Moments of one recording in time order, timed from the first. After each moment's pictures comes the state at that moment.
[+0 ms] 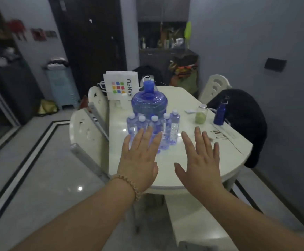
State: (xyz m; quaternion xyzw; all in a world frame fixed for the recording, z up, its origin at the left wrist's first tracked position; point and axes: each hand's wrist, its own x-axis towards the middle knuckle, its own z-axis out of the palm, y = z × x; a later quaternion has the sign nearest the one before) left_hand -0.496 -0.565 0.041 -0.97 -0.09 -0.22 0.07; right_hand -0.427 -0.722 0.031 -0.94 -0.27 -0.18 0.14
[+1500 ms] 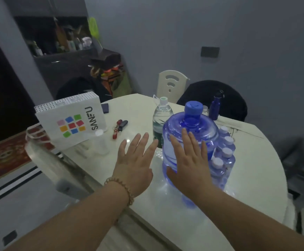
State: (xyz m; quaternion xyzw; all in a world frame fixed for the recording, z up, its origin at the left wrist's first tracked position) left_hand -0.184 -0.084 0.020 -0.95 0.24 -0.18 0.05; right_hand -0.224 -0.250 0.007 -0.98 0.02 -0.19 0.07
